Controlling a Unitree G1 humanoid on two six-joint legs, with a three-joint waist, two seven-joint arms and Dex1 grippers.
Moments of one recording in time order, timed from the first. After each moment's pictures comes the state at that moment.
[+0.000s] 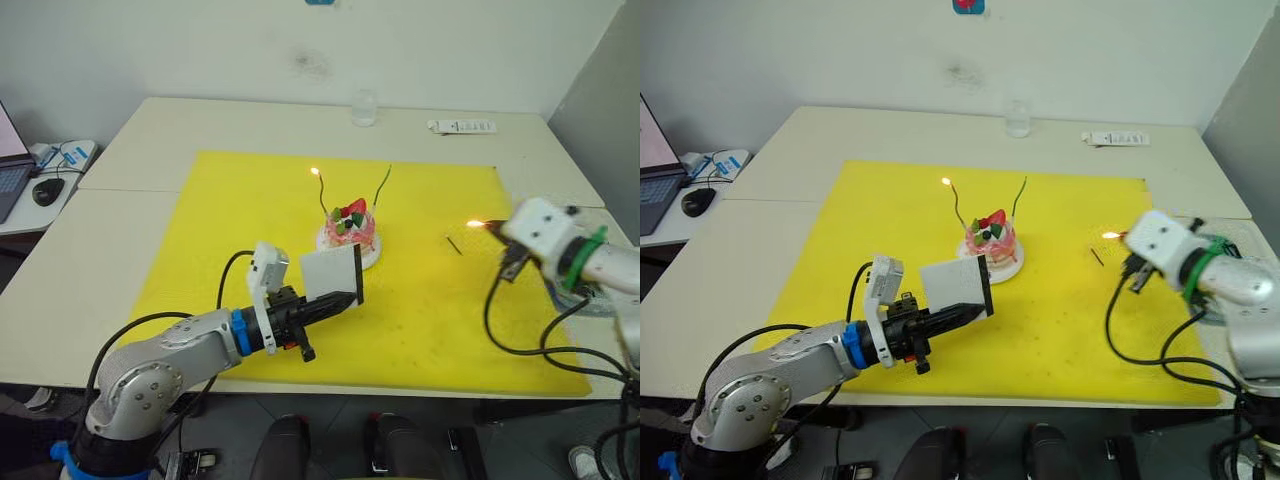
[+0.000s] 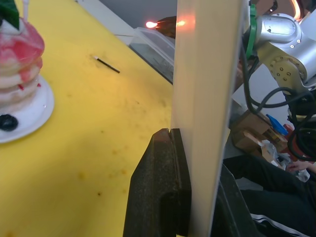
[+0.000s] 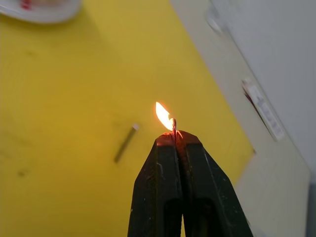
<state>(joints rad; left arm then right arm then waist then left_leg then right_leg) -0.18 0.56 -0.02 -0.59 -1.14 0.87 -0.42 -0.26 -0.84 -0.22 -0.27 -0.06 0.48 0.77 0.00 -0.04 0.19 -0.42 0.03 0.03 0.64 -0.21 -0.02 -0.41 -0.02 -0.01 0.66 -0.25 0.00</state>
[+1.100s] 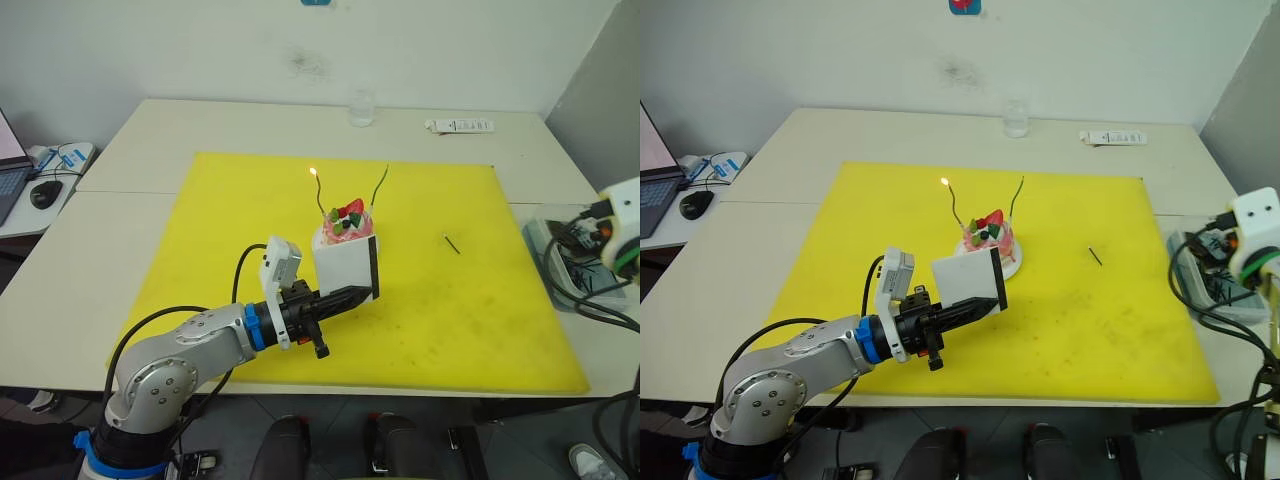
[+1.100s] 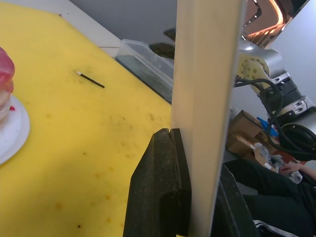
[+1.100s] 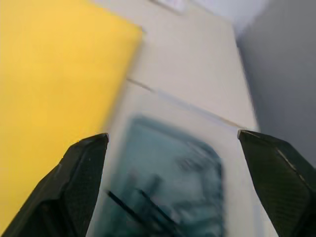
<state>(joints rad) -0.21 0.51 -0.03 -0.59 -1.14 0.87 -0.40 -0.40 -0.76 -0.33 0.06 0.17 0.54 0.62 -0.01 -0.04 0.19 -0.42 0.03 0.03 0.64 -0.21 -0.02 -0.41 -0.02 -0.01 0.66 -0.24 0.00</state>
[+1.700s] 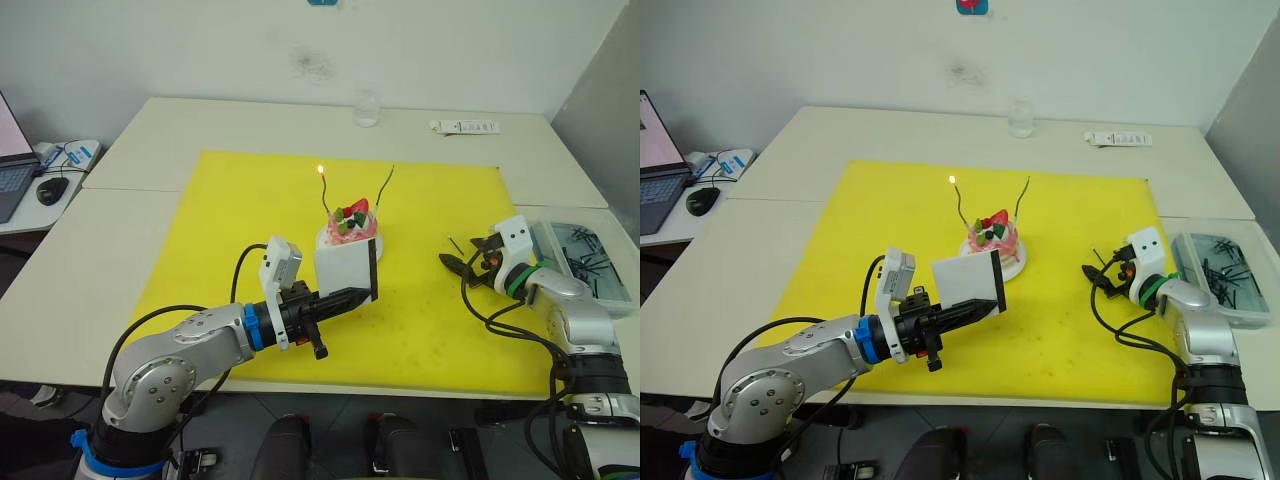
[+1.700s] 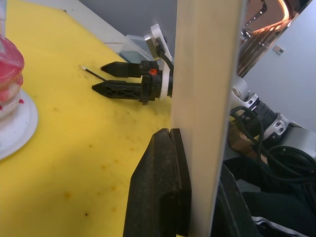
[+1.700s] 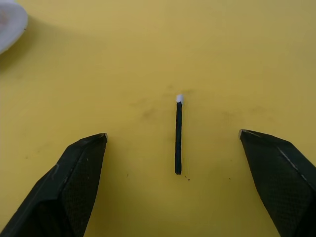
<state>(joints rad) -0.21 0.53 -0.03 -0.59 -1.14 0.89 -0.40 -0.44 -0.52 -0.13 0.27 0.22 0.41 0.67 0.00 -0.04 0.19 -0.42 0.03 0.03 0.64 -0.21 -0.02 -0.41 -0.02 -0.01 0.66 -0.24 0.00</state>
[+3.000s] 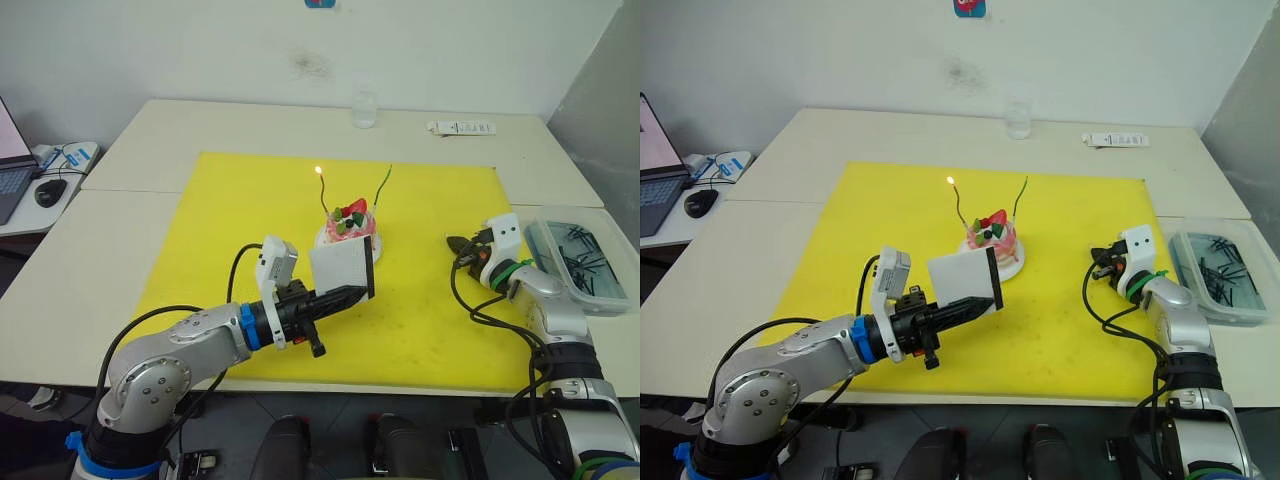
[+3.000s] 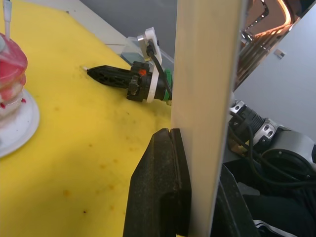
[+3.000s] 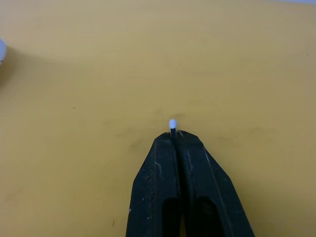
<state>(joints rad) -0.20 0.53 -0.01 -0.60 -1.19 0.91 -0.36 -0.50 -0.45 -0.14 0.43 0.22 0.26 0.60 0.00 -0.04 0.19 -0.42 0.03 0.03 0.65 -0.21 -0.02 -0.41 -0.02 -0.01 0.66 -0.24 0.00</state>
